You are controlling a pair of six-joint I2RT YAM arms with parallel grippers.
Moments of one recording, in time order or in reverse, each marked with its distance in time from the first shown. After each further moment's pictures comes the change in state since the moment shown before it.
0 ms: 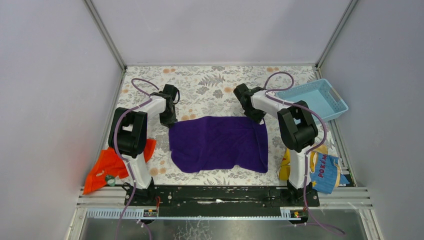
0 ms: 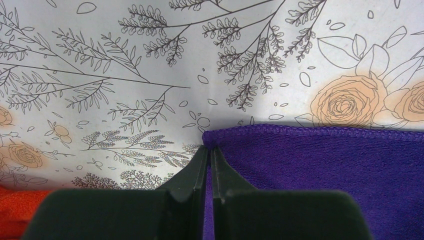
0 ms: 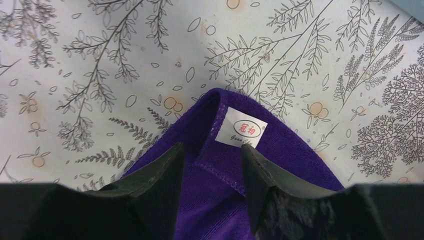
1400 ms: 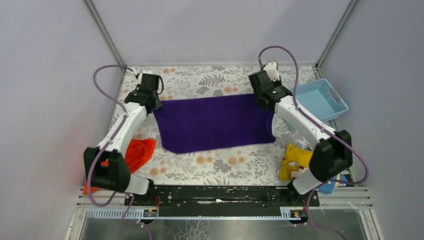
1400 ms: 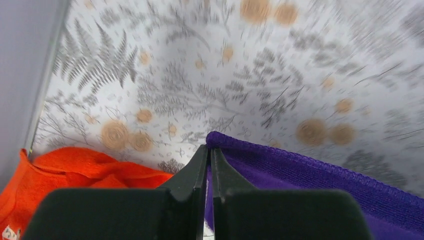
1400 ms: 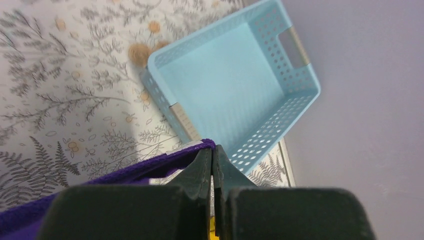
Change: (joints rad) left arm 0.039 -0.390 -0.009 -0.004 -0.210 -0.001; right arm -0.006 -0.404 -0.105 0.195 0.359 -1.016
